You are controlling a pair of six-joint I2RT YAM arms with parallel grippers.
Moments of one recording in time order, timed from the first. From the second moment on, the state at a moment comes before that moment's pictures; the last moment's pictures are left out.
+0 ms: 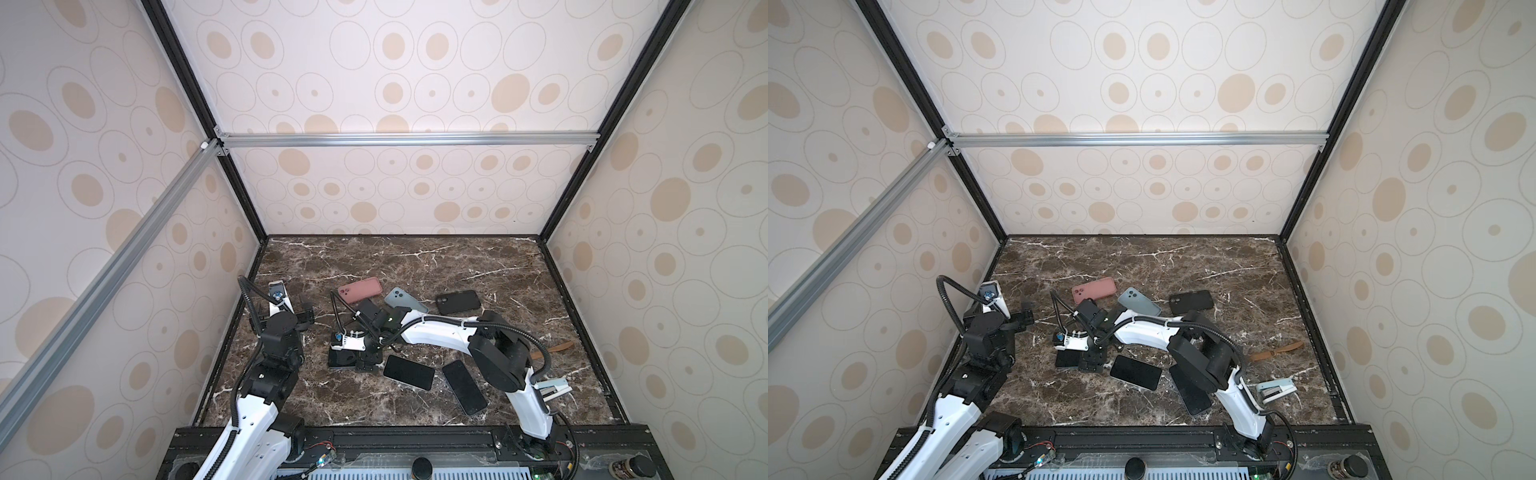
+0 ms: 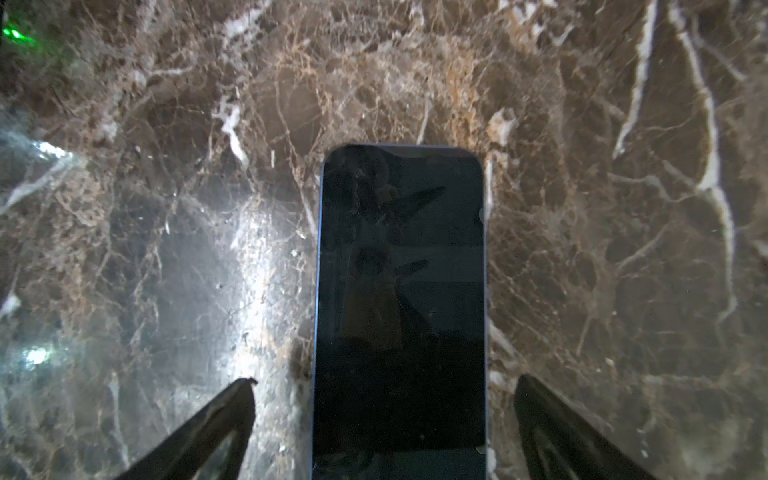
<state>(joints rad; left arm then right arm) -0.25 0.65 0.49 -0.07 -0.63 -0.01 1.03 2.16 1.59 -0.53 -0.25 -0.54</state>
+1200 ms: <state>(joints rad) -0.13 0.65 0.49 -0.02 -0.55 0.03 1.03 2.18 1.60 -0.60 -0.19 -0.52</state>
